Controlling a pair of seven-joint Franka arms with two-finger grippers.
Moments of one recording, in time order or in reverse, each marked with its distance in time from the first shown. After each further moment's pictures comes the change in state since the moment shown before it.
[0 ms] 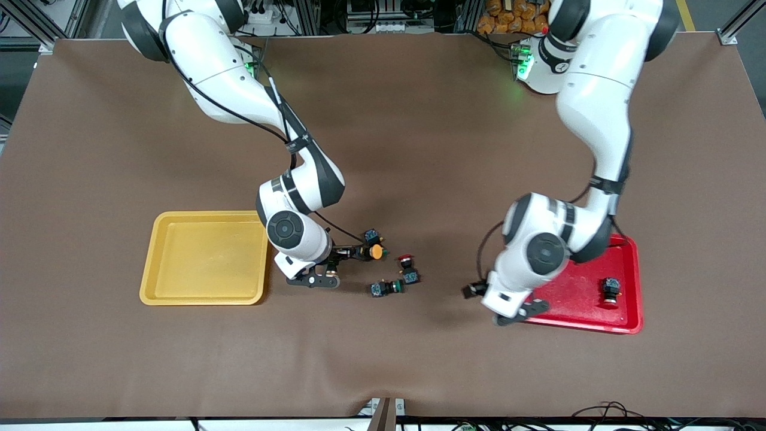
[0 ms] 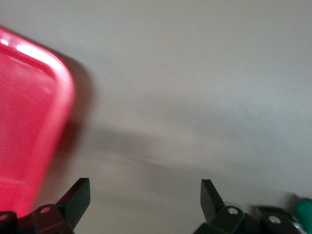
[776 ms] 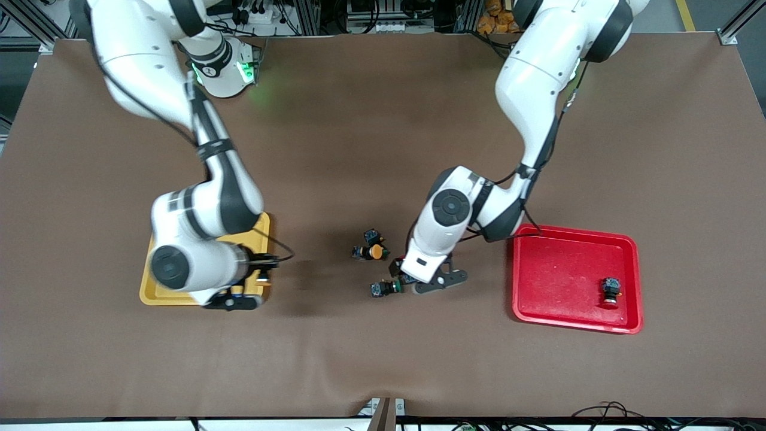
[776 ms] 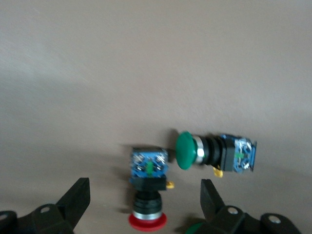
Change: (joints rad) left arm -0.217 0.065 0.006 -0.004 0.000 0.227 -0.181; right arm -0.271 -0.085 -0.023 0.132 -0.004 -0.426 -0.300
